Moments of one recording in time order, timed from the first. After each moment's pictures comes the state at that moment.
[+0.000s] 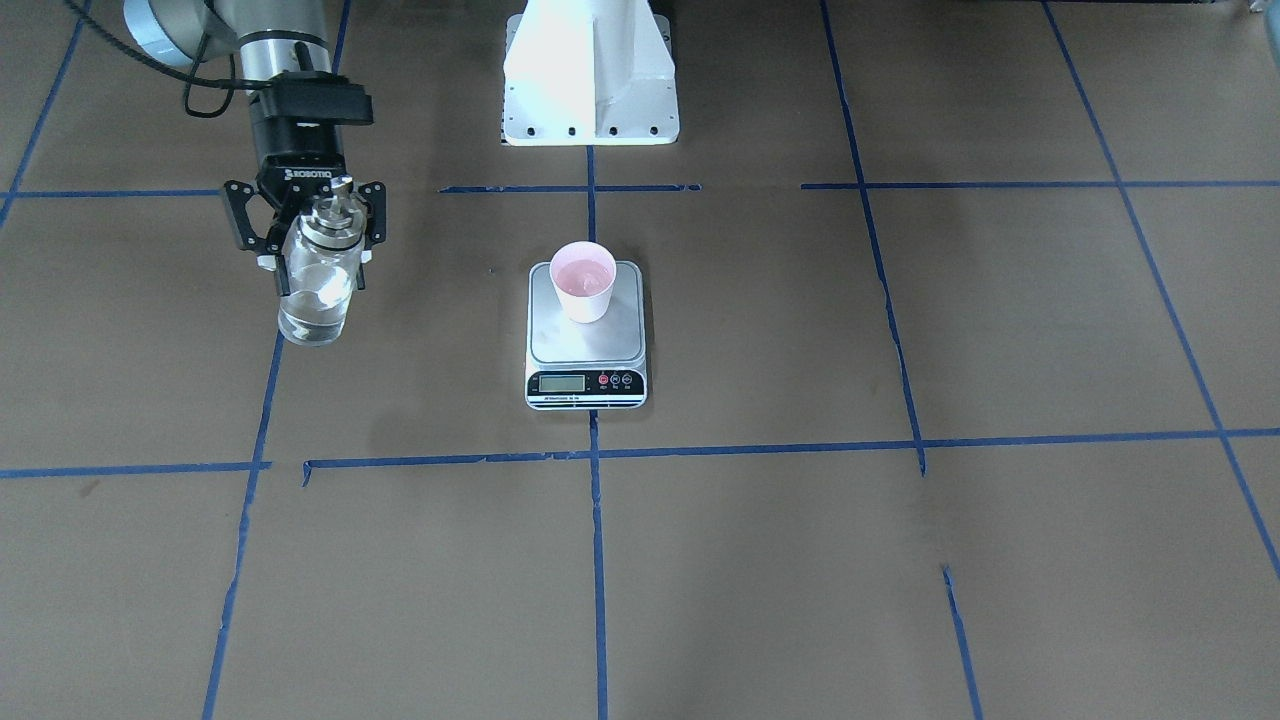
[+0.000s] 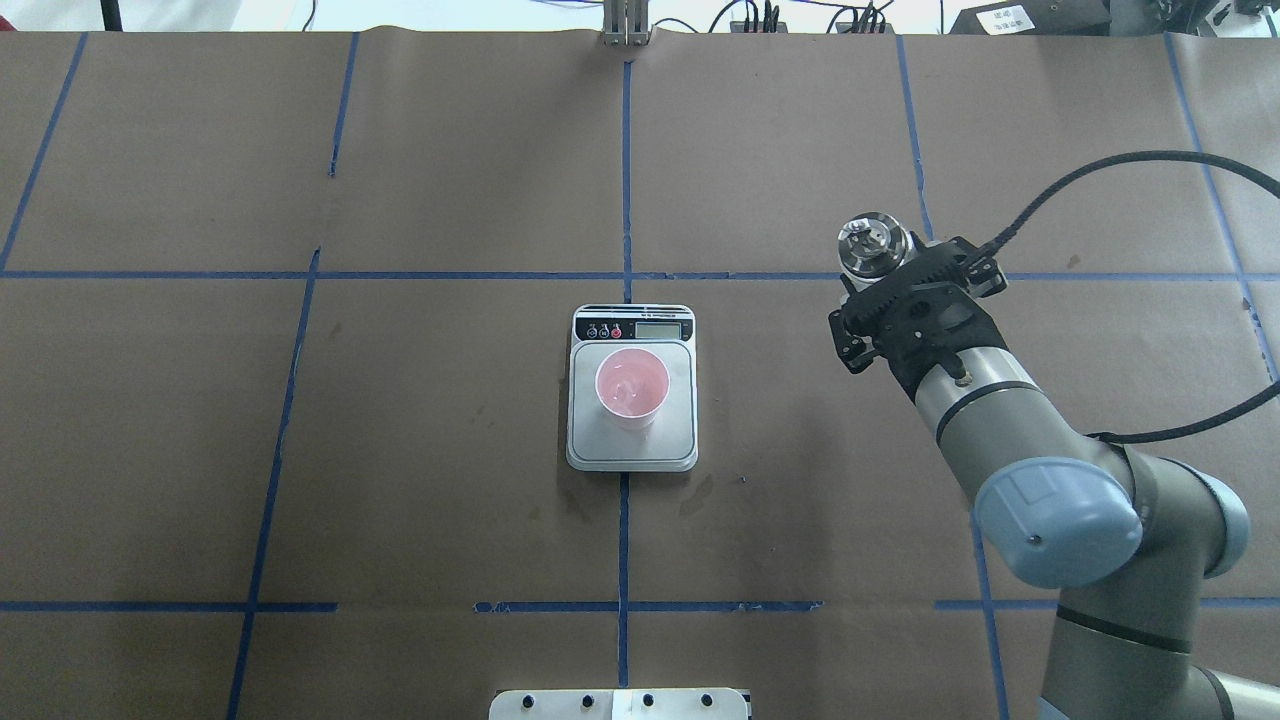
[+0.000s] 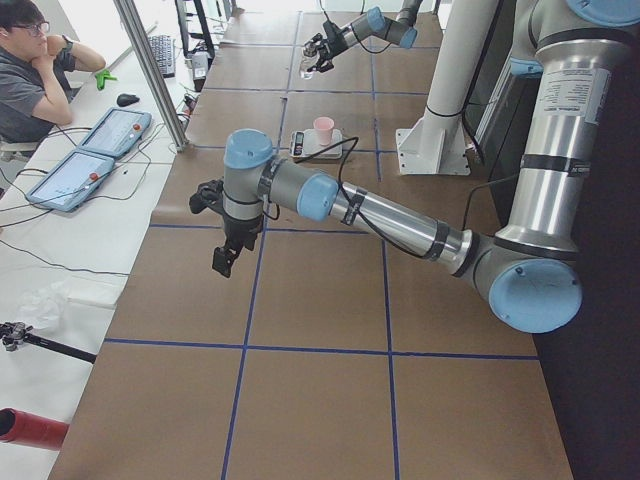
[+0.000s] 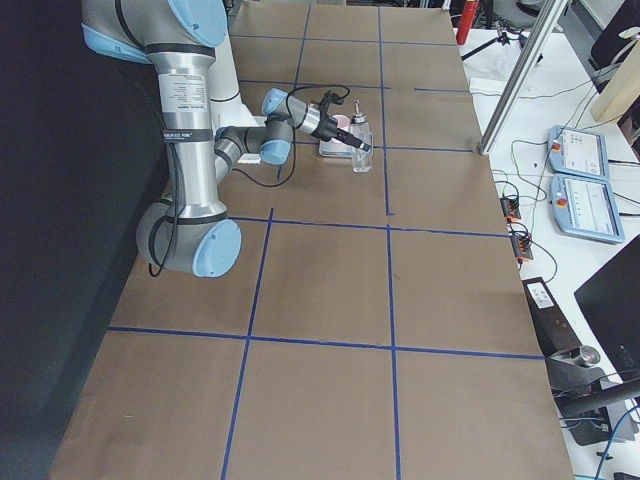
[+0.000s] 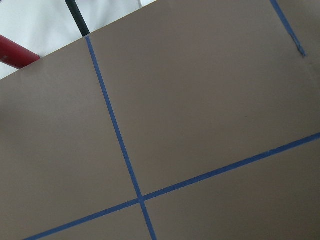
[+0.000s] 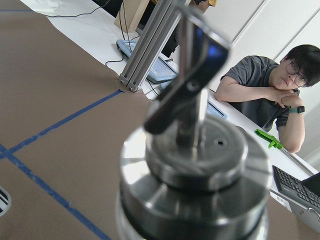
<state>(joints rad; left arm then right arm) -1.48 -1.66 -1.80 -1.64 -2.19 0.12 0.36 -1.39 2.08 -1.15 0.85 0.49</state>
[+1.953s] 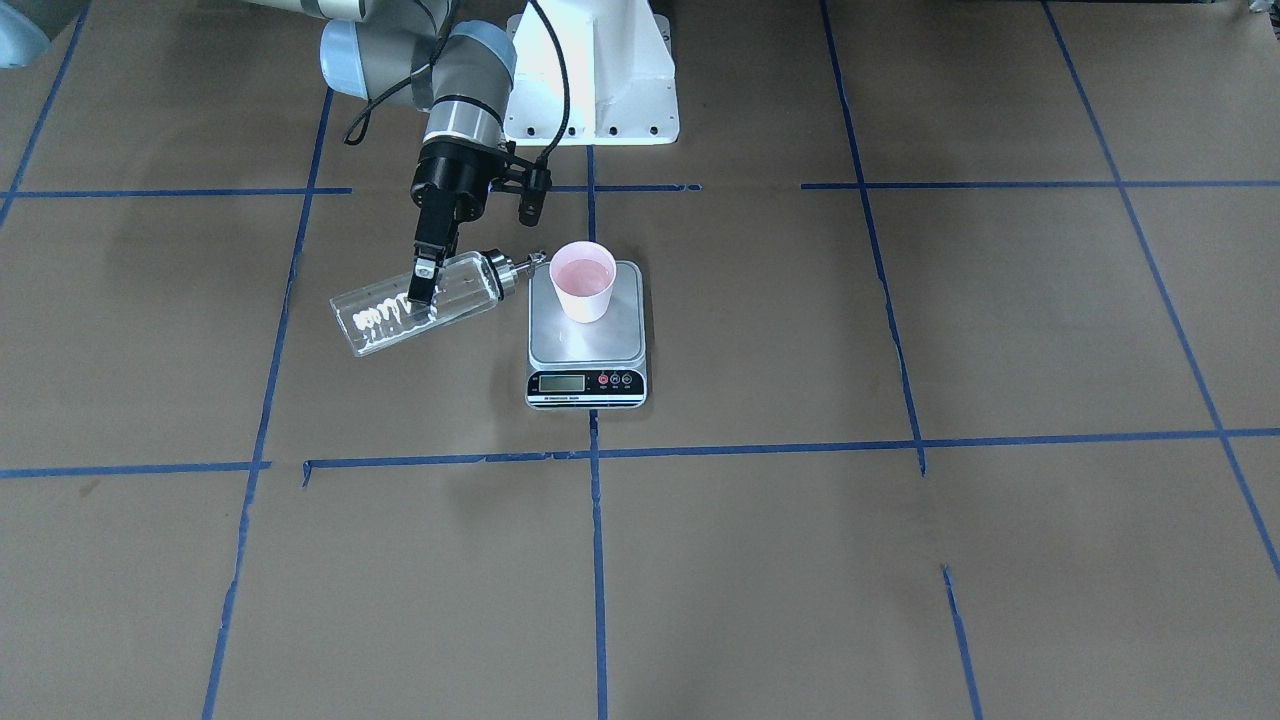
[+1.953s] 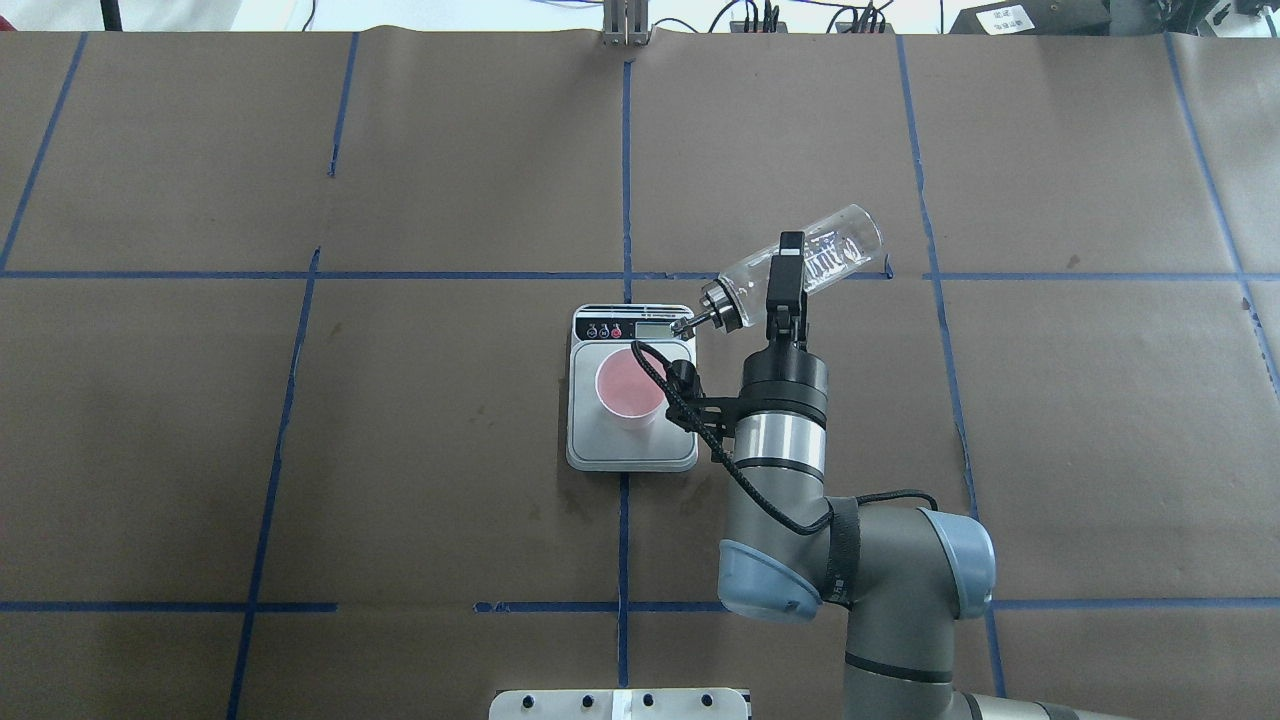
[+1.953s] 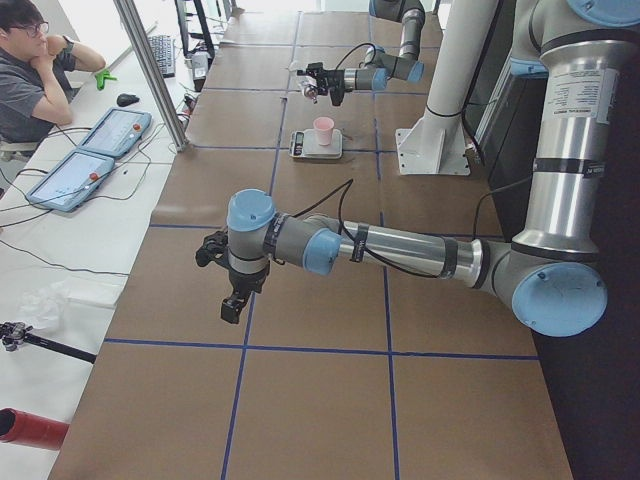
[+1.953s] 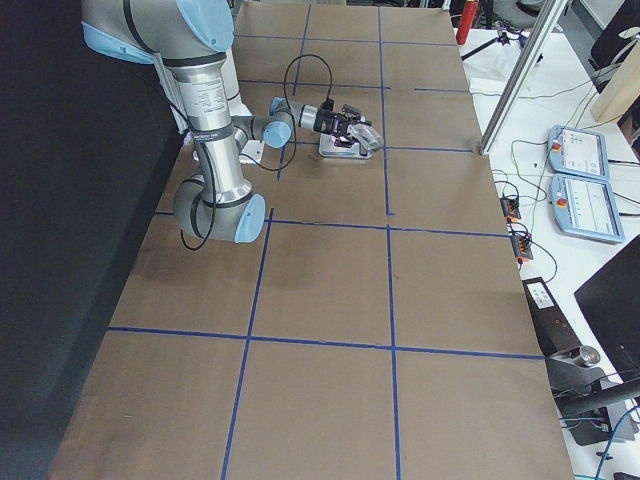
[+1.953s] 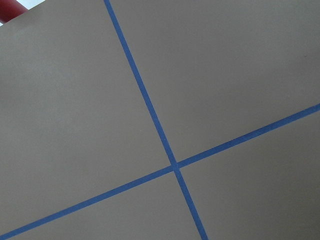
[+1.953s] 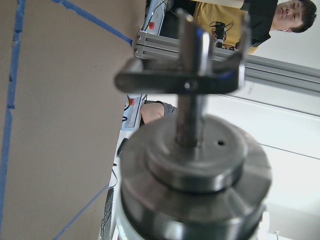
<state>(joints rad) -1.49 -1.62 -1.66 -1.74 -2.20 0.14 0.22 -1.13 1.77 -1.57 0.25 -0.17</state>
